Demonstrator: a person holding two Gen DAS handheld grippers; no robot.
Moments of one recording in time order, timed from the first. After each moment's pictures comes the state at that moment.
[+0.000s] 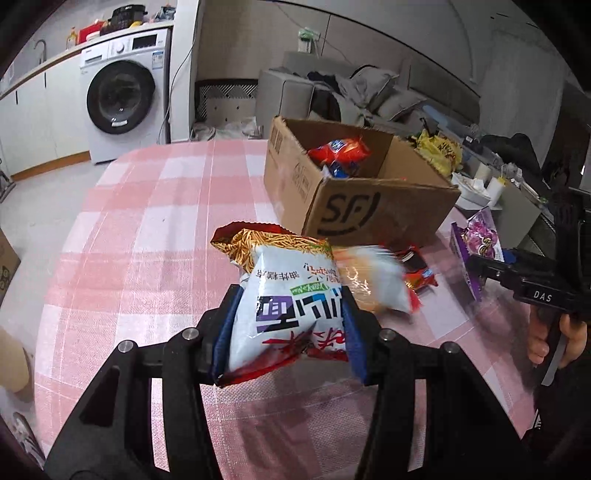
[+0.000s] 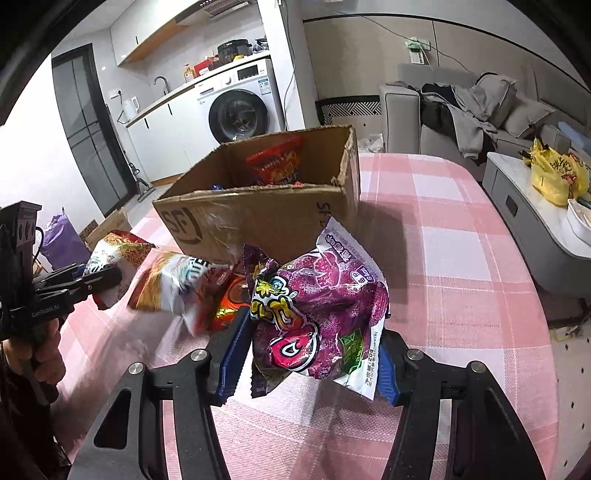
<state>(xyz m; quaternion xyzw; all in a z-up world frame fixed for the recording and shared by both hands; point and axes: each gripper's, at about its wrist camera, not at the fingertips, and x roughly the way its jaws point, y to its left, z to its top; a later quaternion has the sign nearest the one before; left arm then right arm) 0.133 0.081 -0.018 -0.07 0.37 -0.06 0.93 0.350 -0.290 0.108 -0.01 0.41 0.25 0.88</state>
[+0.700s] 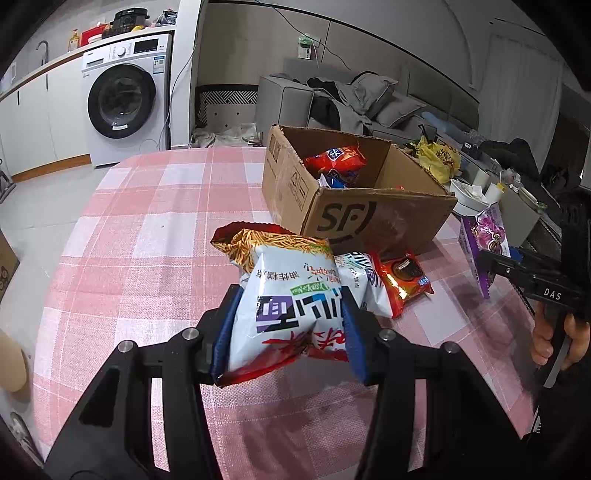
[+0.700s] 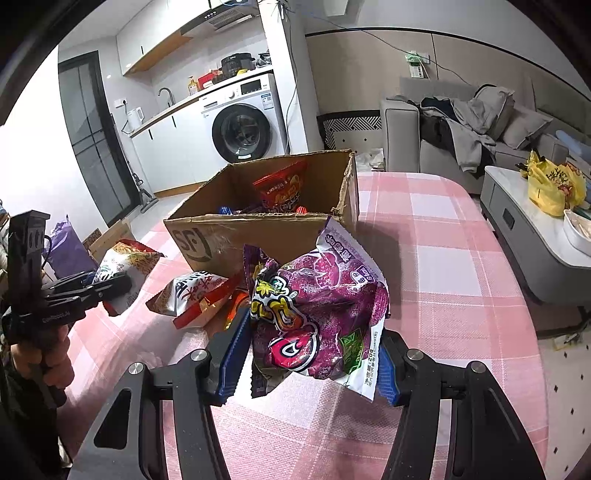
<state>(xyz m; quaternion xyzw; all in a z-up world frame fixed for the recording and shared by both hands) 0.133 0.079 -0.014 -0.08 0.36 -0.05 0.93 0.339 -0.297 0.126 0.00 0.38 0.26 0.89</state>
